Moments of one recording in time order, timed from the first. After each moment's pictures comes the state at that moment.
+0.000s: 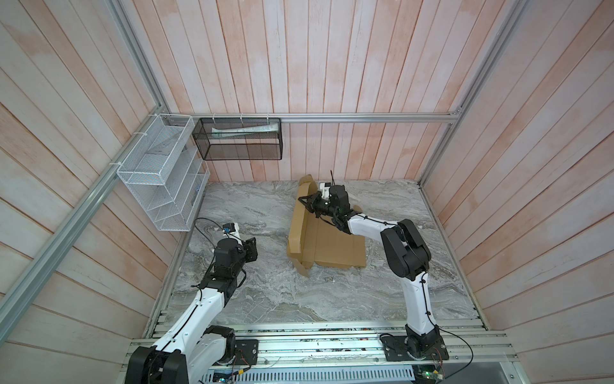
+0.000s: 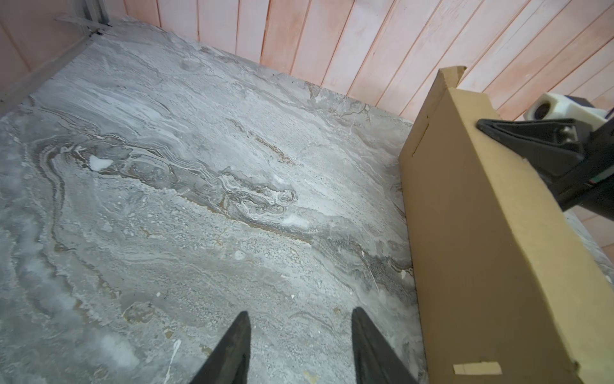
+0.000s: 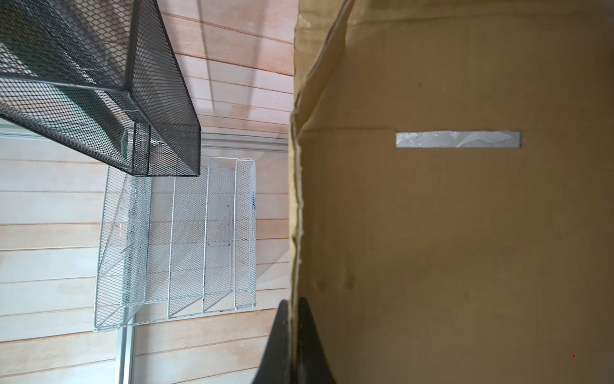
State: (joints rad) left arm -0.16 0.99 0.44 0.09 0.02 -0.36; right arm 0.55 2.20 1.53 0.45 -0.47 1.34
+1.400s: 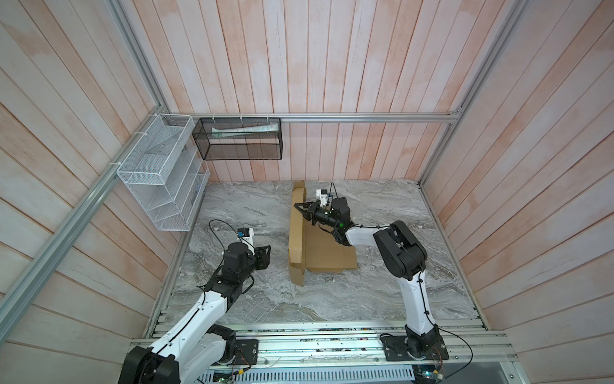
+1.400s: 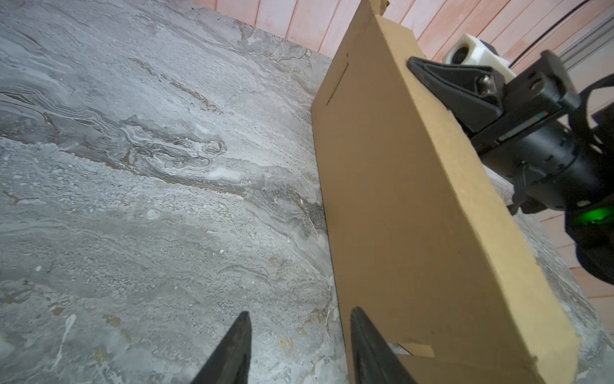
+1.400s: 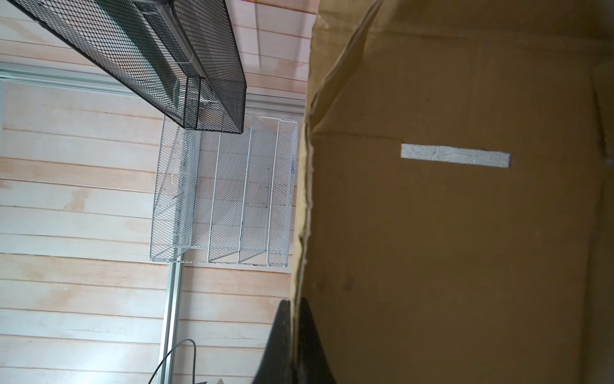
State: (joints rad) left arm -0.31 0.96 0.42 0.03 0.09 -0.41; right arm 0.58 2.22 1.35 0.87 -0.57 1.45
